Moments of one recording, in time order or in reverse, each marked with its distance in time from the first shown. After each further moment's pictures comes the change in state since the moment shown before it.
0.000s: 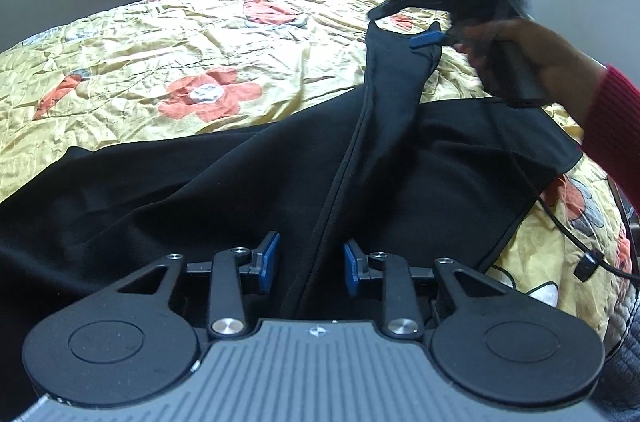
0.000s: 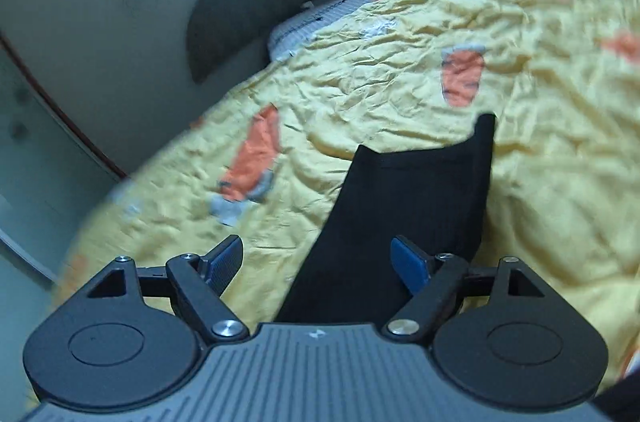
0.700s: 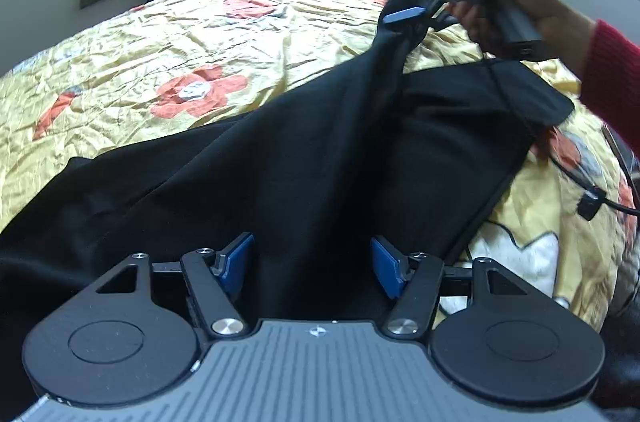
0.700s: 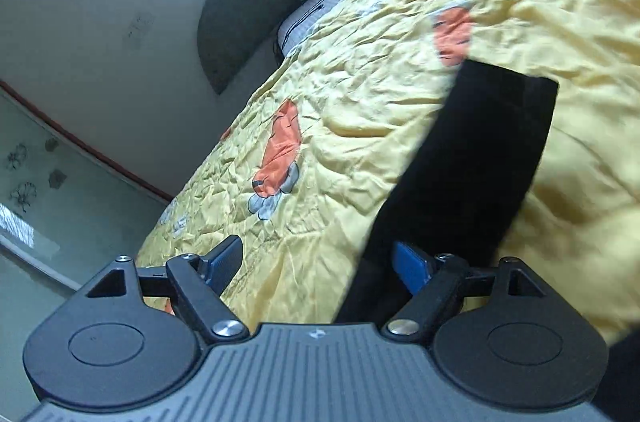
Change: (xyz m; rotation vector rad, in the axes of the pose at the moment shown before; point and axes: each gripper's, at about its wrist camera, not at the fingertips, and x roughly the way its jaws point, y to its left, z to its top) left arm -0.006 -0.007 -0.008 0.103 0.040 0.013; right arm -0.020 -0.029 -0.002 0.236 0.051 0.214
